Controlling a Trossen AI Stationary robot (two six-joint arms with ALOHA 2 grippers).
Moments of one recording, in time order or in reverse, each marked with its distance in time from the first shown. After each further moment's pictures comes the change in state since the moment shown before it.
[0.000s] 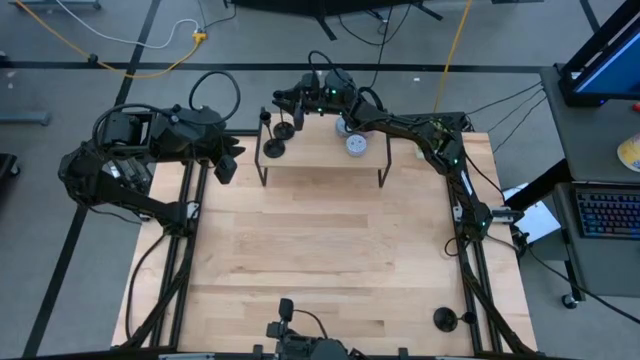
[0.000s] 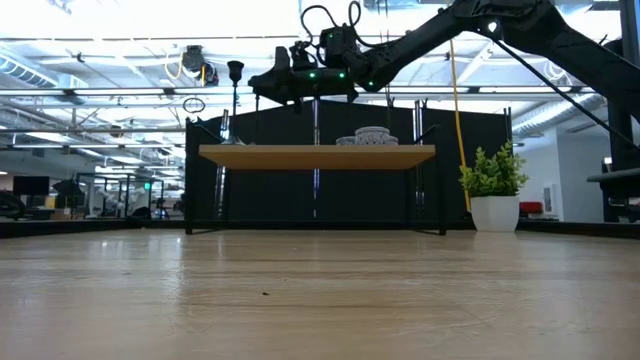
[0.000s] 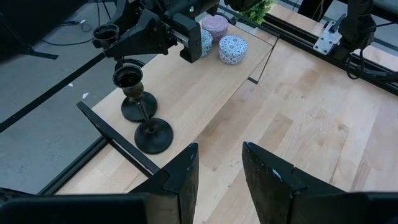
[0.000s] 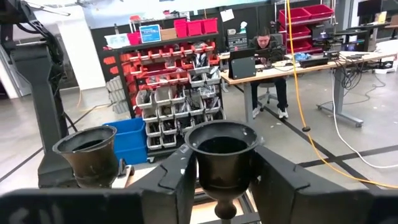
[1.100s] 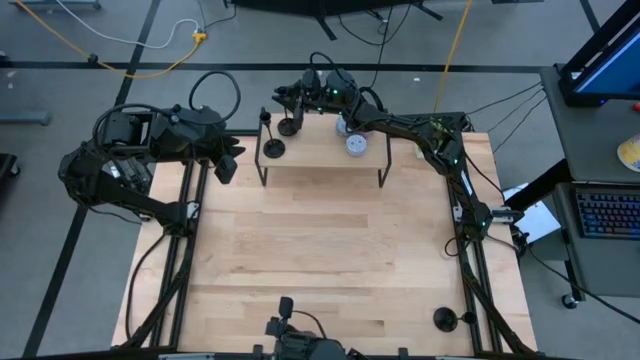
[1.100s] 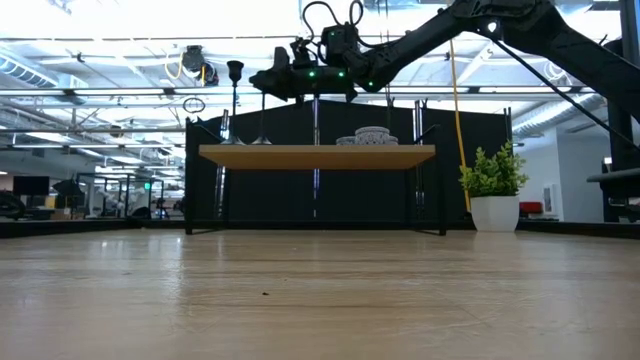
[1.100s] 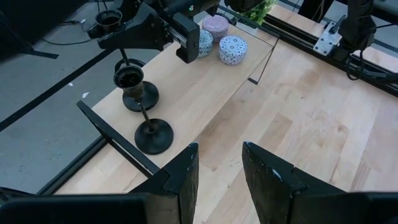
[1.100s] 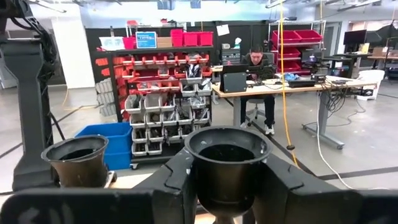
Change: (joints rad) left arm 0.000 0.000 0.000 0.000 -0.001 -0.005; right arm 0.000 0.001 0.000 0.052 0.034 -0.082
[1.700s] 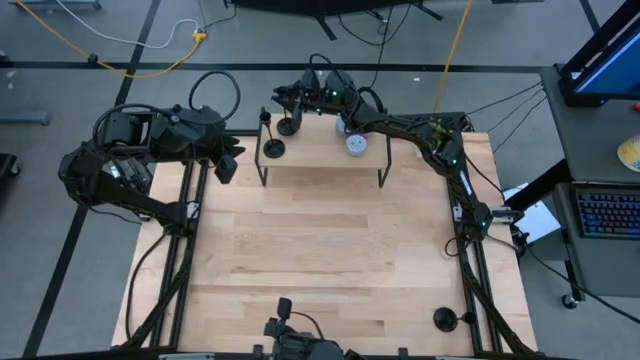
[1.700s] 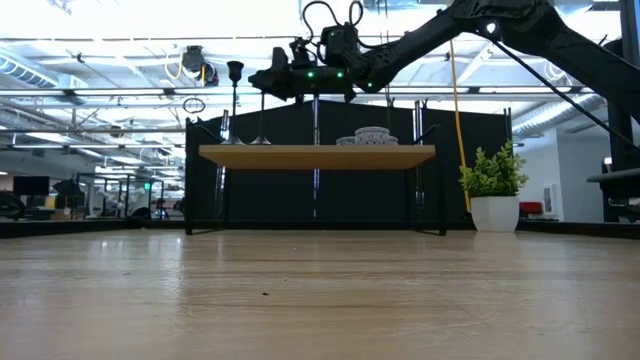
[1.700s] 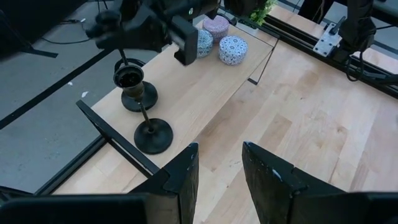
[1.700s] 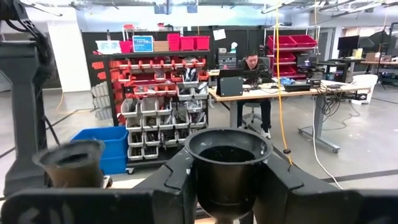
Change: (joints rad) left arm 0.000 0.000 0.000 0.001 0.000 -0.008; right arm 0.008 0.012 0.000 0.026 0.023 -0.001
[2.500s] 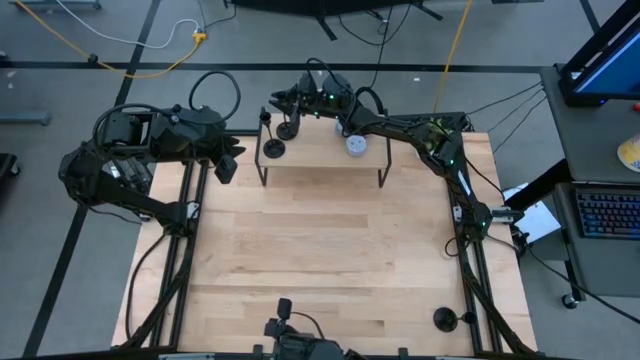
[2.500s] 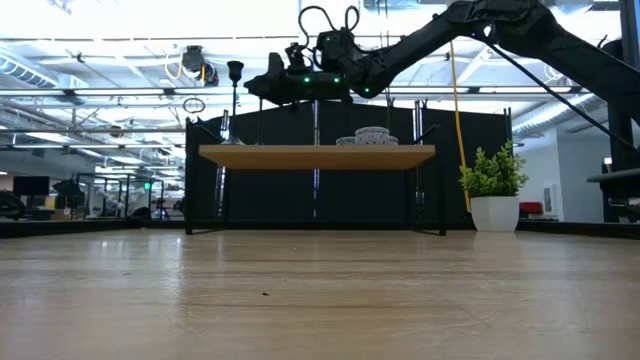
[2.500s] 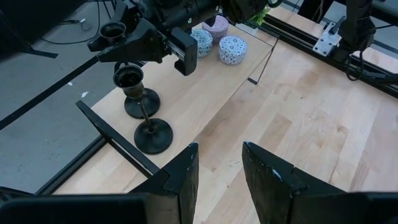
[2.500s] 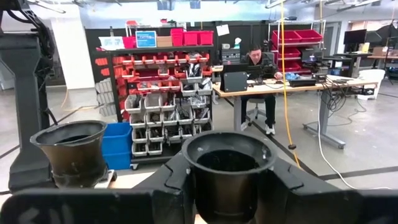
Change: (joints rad) left arm 0.000 0.000 0.000 0.000 0.001 0.003; right arm 0.008 0.020 -0.001 0.011 -0.004 0.004
